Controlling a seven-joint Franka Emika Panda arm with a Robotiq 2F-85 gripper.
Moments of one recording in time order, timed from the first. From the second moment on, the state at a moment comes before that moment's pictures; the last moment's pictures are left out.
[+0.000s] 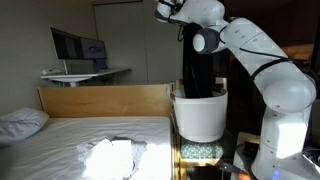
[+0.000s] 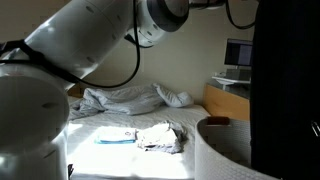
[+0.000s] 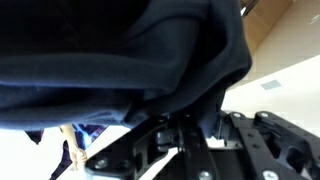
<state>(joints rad) -0.26 0.70 -0.30 -0.35 -1.19 1.38 1.93</state>
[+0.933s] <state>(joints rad) -0.26 0.60 -0.32 -0.35 -1.13 1.51 1.80</state>
